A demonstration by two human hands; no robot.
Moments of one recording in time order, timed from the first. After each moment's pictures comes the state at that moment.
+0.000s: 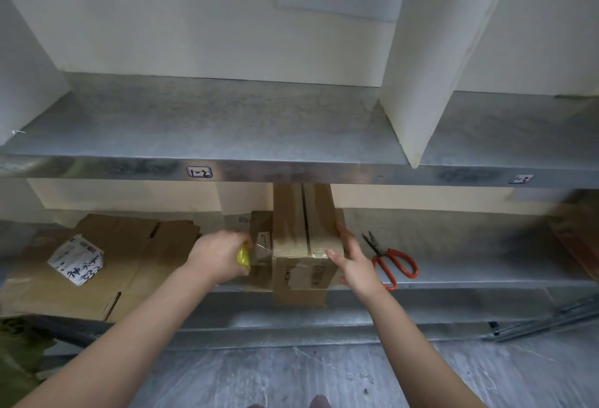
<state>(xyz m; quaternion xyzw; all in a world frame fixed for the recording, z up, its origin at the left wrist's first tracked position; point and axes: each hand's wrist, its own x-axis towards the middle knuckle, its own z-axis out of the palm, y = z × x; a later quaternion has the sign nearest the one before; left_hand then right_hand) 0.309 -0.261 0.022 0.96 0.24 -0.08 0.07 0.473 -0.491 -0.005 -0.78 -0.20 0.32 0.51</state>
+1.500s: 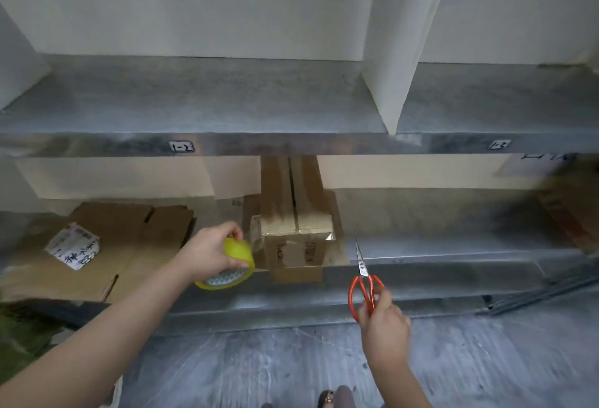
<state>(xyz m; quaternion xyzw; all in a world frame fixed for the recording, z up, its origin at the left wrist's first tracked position) 0.286 -0.279 0.018 0.93 0.26 -0.05 0.27 0.396 -0.601 -0.067 -0.97 -0.13 0.04 0.22</state>
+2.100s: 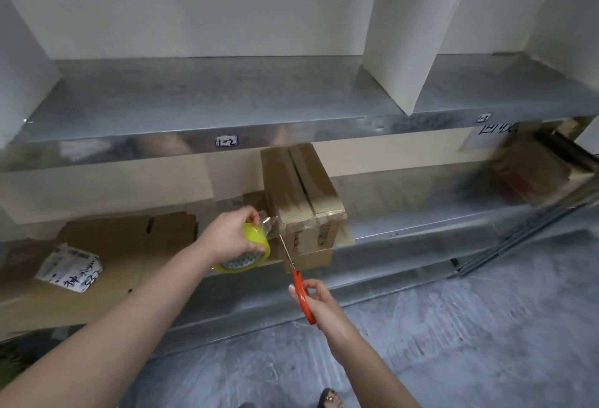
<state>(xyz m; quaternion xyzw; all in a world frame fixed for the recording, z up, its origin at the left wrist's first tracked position) 0.284 -0.247 0.029 0.95 0.15 -0.04 0.28 0.281 -0.493 -0.005 -0.75 -0.01 0.41 0.52</state>
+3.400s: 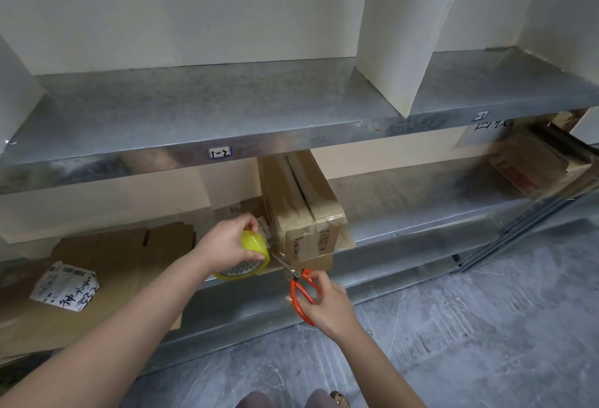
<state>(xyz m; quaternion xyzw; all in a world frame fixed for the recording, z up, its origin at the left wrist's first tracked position) 0.290 -0.238 0.024 0.95 0.12 -0.06 0.27 0.309 -0.489 -0.044 -0.89 -0.15 0.26 0.35</state>
